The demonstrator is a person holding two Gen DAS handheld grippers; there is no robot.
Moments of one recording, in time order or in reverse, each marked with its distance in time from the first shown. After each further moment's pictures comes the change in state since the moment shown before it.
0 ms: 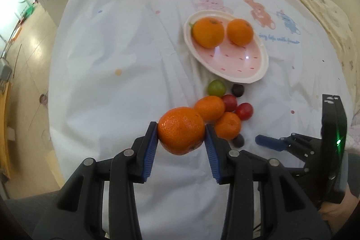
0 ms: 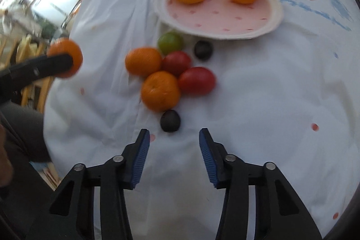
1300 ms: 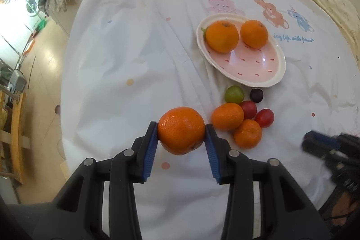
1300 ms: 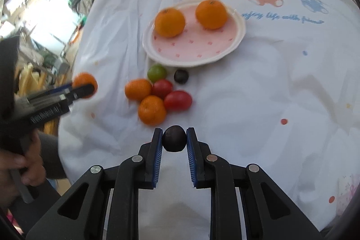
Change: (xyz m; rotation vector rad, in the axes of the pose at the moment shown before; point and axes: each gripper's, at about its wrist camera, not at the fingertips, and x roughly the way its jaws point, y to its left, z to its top) left arm 0.011 -0.005 -0.001 0.043 -0.072 0.123; right arm -0.069 -0.031 -0.014 0.140 -0.174 0.027
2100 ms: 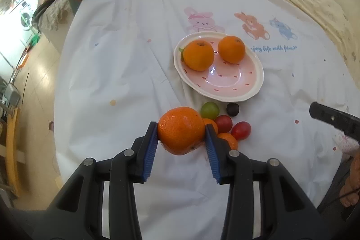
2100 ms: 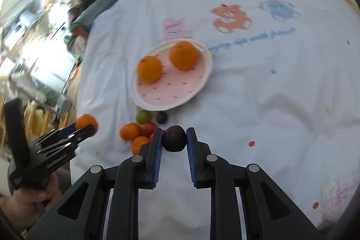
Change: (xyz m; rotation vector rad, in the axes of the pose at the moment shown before) left arm -0.018 -0.026 0.010 0.056 -0.078 -0.057; right arm -0.040 -0.043 0.024 0.157 -0.173 0.023
